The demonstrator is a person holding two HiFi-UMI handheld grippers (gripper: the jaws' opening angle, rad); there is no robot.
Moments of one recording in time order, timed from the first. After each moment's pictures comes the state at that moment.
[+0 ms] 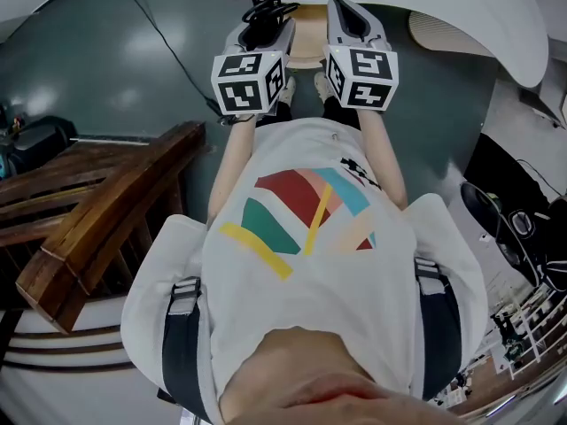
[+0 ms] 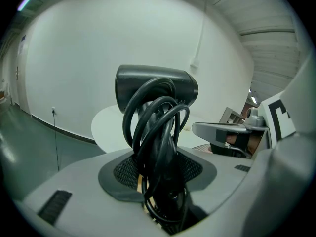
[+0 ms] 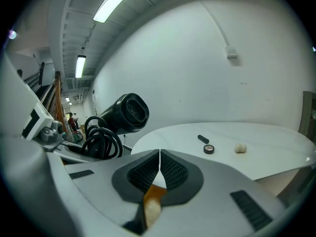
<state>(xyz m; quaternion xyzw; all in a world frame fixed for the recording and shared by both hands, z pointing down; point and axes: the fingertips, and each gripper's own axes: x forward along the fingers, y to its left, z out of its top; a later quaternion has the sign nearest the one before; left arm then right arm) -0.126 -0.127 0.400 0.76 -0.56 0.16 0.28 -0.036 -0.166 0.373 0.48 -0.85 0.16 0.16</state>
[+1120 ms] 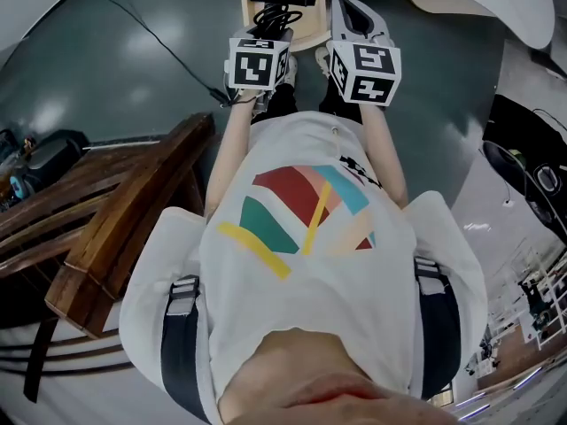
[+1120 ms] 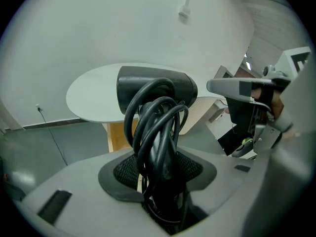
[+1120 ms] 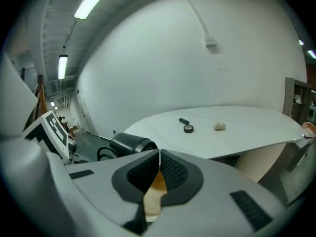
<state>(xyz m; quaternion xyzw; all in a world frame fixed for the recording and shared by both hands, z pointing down) -0.082 -0.092 0.507 0.74 -0.44 0.37 0.35 0.026 -0.144 0.420 0.53 -0.80 0.23 0.17</state>
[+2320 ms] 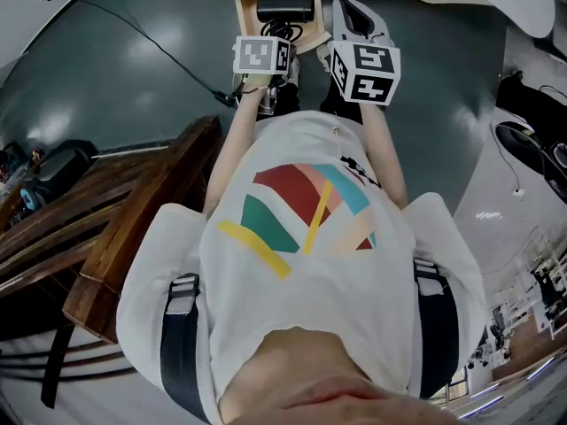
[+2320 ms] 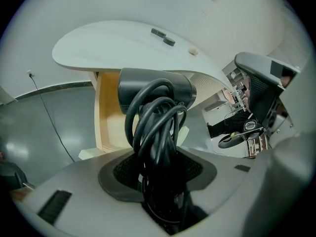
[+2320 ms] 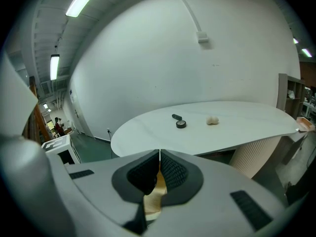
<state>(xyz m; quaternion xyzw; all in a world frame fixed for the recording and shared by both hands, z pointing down) -0.072 -0.060 0.576 0.67 -0.37 0.42 0.49 0.044 -0.154 0.436 0.55 -0.78 0.25 0.18</state>
